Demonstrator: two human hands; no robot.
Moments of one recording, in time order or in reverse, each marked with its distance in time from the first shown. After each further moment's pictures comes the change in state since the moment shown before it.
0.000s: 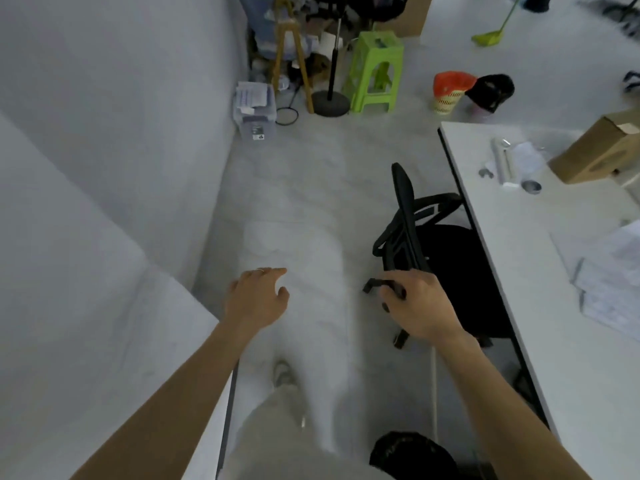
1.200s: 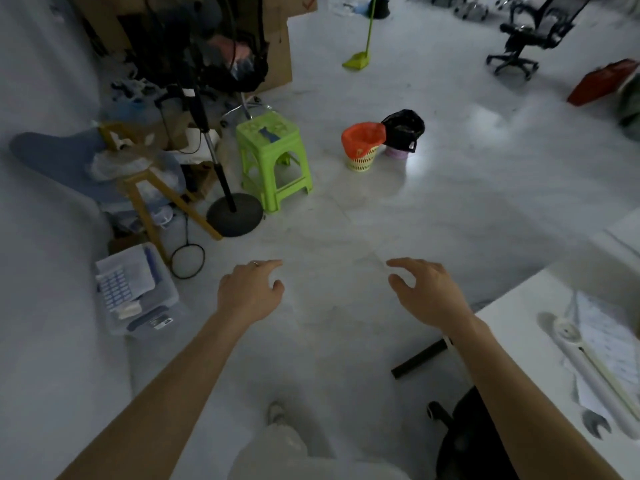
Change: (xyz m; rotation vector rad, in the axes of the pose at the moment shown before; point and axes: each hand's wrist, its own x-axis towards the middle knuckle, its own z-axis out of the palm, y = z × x) left_hand 0.948 0.282 -0.292 0.236 -0.079 0.474; right_hand 0.857 0.103 -0.203 0.059 0.198 0.494
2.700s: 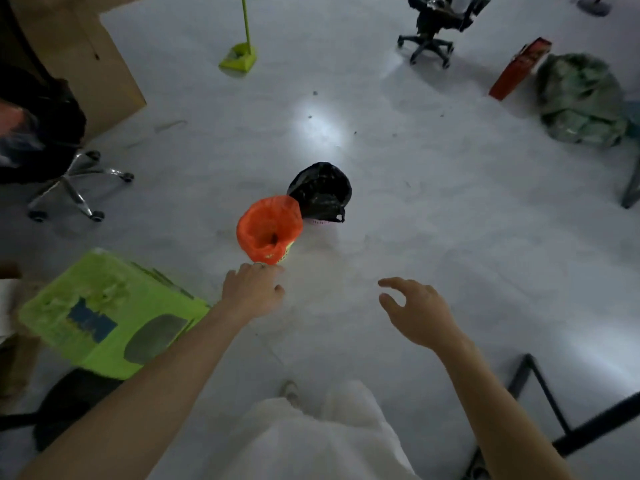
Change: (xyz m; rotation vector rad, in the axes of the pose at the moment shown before) left_hand 0.997 0.362 -0.099 0.258 -0.300 0.333; right_hand 0.884 0.202 -0.253 -0.042 -0.062 0.393
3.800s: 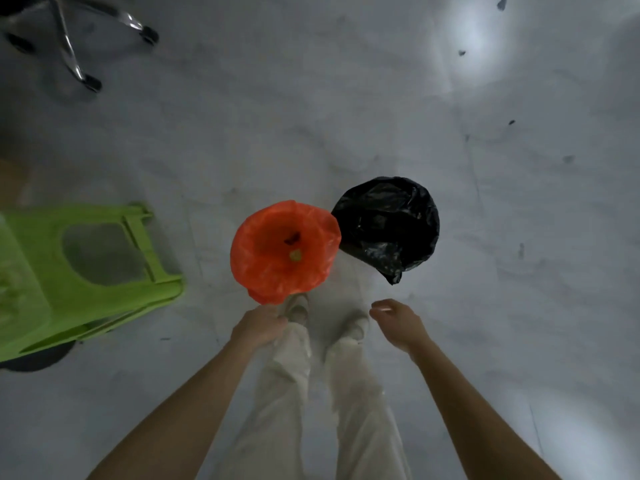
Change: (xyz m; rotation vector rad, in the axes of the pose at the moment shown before) left_hand 0.485 -0.070 0.079 -0.880 -0.577 -0.731; right_hand 0.660 -0.055 0.080 -0.019 -0.724 0.212
